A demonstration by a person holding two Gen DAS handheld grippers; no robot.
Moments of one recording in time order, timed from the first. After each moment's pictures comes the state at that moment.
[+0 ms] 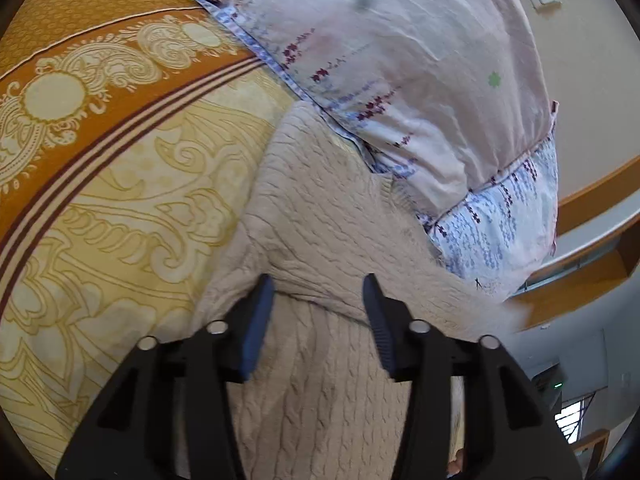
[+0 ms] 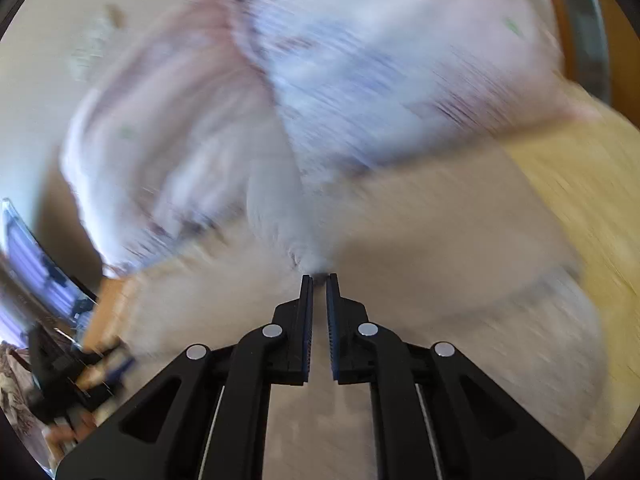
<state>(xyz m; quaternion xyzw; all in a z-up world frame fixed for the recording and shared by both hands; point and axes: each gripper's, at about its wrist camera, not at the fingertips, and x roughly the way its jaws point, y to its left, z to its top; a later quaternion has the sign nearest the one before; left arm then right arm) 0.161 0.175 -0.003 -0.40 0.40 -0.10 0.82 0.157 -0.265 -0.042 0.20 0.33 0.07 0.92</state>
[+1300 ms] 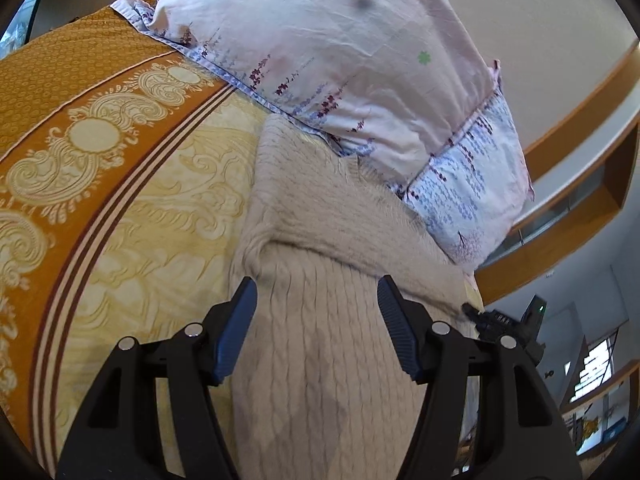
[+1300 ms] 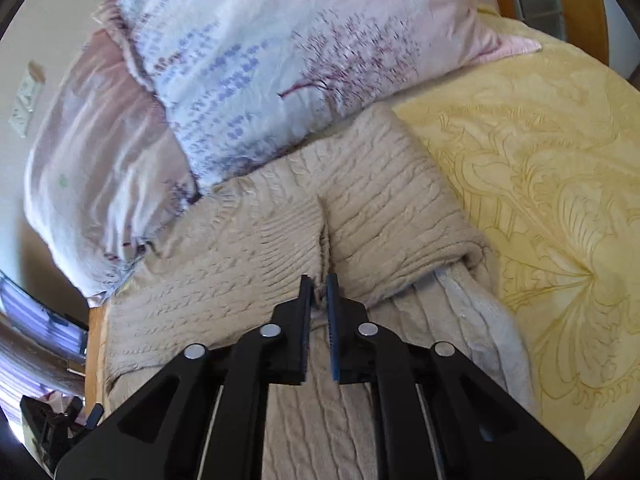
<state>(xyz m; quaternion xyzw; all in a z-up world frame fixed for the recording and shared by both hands) 0.096 0.186 0.023 -0.32 0.37 -0.15 0.86 0.166 -0.326 -0.048 0.26 0.35 0.05 0.90</state>
